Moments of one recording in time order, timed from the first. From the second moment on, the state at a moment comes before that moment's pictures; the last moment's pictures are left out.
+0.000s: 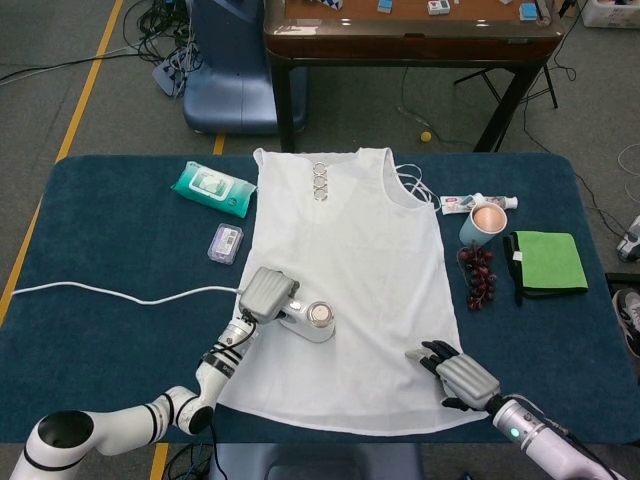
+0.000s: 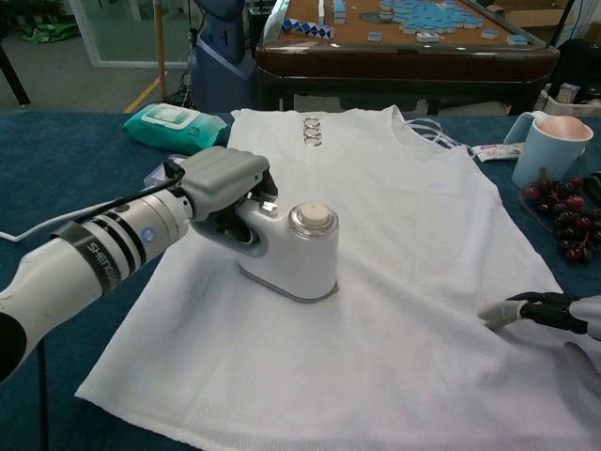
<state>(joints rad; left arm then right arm) -0.85 -1.92 -0.20 -1.06 1.27 1.02 0.34 0.42 -1.32 -0.22 -1.44 -1.70 1.03 0.26</state>
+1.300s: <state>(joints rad) -0.70 -1.69 -0.04 -1.32 1.40 1.07 0.30 0.42 -1.31 -0.22 -1.45 -1.70 1.04 0.24</state>
